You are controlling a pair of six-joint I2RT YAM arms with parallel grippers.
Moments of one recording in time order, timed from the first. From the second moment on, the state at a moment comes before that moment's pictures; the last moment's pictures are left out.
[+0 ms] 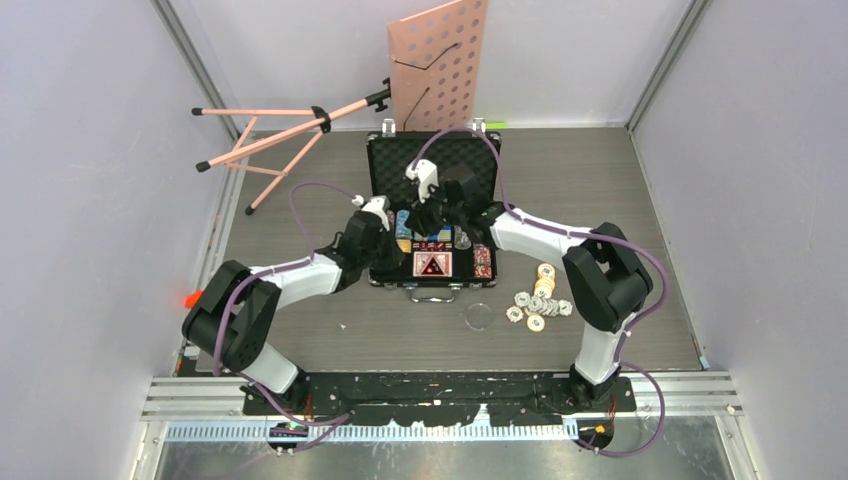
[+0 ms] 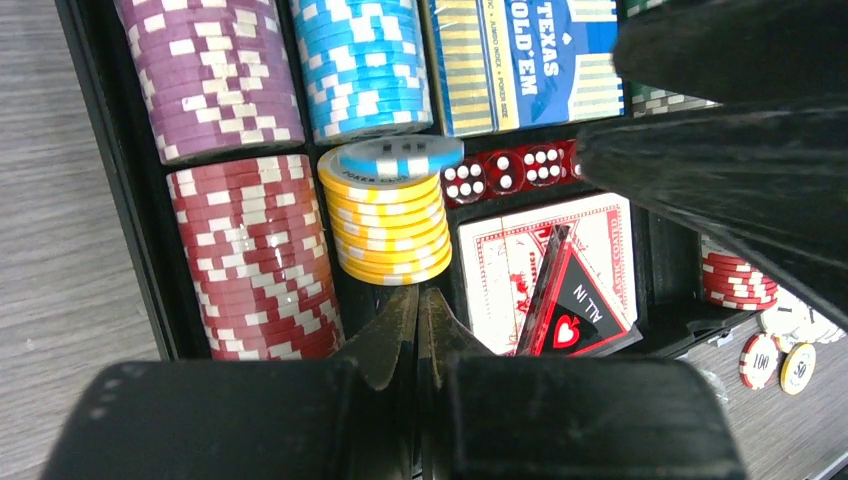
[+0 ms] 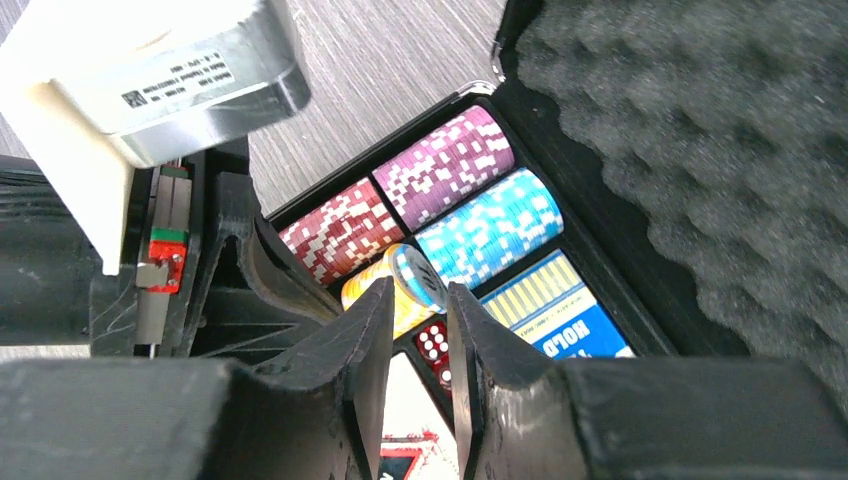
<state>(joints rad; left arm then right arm) -0.55 1.54 0.71 0.16 0.03 -0.54 0.67 1.83 1.24 0.09 -0.32 -0.07</state>
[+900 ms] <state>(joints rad) -0.55 1.54 0.70 0.16 0.04 -0.53 0.65 1.80 1.19 0.04 -0.35 0.06</state>
